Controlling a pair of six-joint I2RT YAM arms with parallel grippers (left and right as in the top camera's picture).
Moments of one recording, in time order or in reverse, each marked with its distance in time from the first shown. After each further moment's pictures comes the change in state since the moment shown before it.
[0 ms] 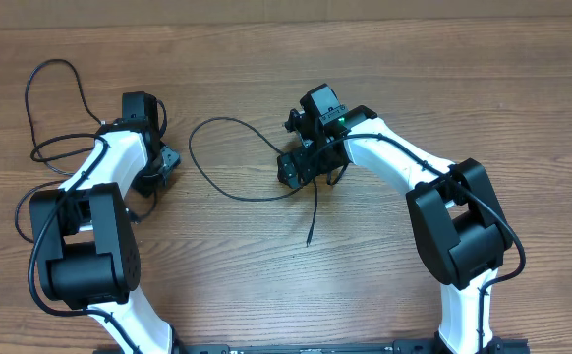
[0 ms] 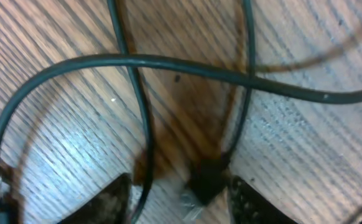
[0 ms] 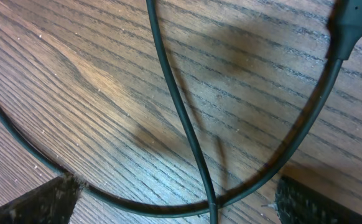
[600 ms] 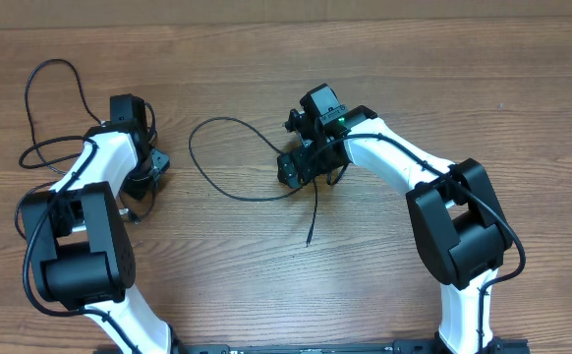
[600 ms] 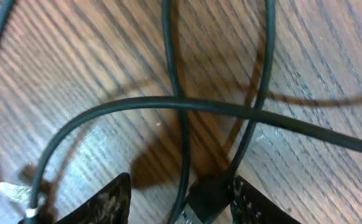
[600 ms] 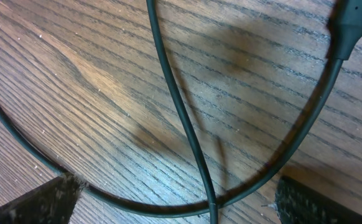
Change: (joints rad) left arm 0.047 0.010 0.000 -0.007 -0.010 -0.006; right arm 0.000 0.000 0.000 0.000 0.000 0.000
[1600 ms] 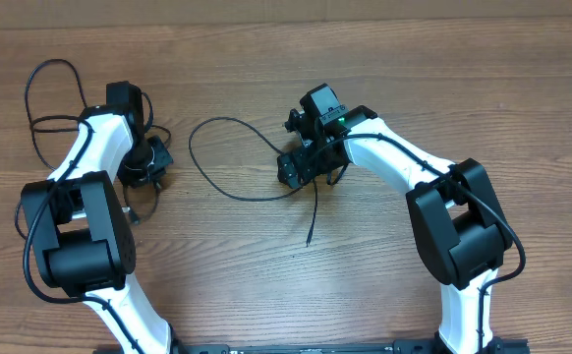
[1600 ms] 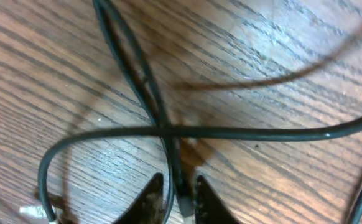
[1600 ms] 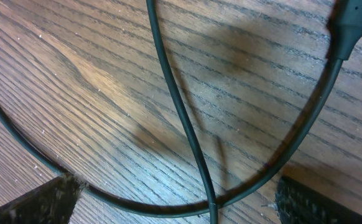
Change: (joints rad) left arm 0.010 0.068 0.166 -0.202 0.123 0.463; right arm 0.000 0.000 0.000 0.000 0.000 0.000
